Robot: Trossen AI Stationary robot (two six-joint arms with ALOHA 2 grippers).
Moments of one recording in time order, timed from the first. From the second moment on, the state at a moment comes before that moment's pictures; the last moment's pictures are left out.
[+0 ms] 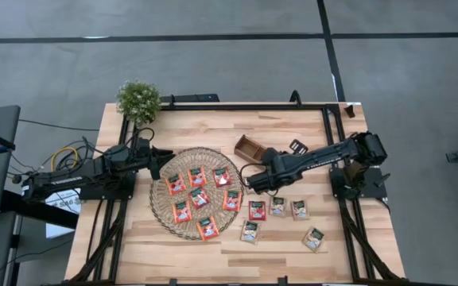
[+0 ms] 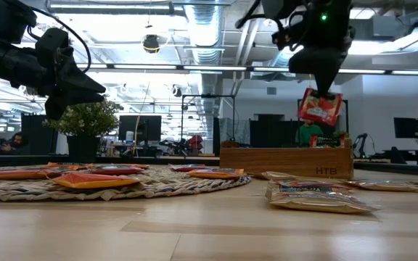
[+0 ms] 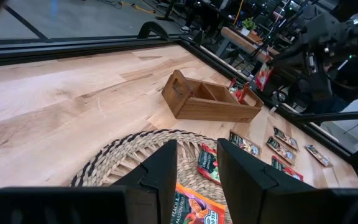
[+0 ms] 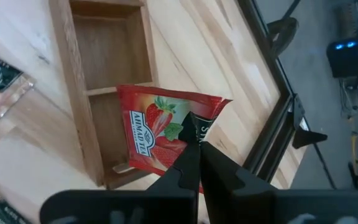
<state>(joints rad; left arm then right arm) 0.27 0.14 0.06 -0.08 -0.10 -0.51 0.19 1.79 1.44 -1.57 0.59 0.95</state>
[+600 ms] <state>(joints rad) 0.27 0.14 0.06 -0.08 -0.10 -0.51 0.19 1.81 1.33 -1.52 0.61 0.97</state>
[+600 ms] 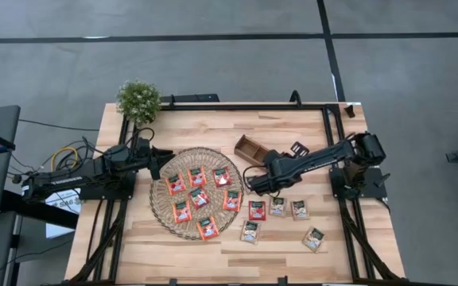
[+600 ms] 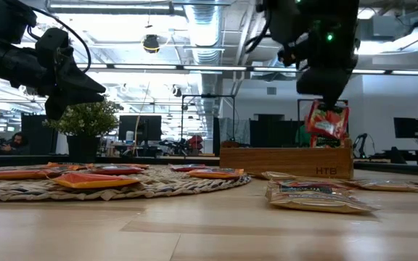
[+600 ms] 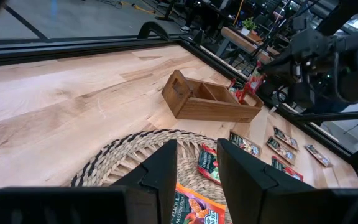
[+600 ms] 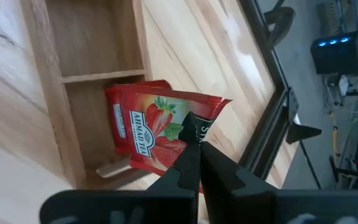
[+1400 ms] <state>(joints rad) 0.27 0.14 0.06 -0.06 -0.10 -0.52 0.22 2.00 1.34 -1.53 0.62 0.88</state>
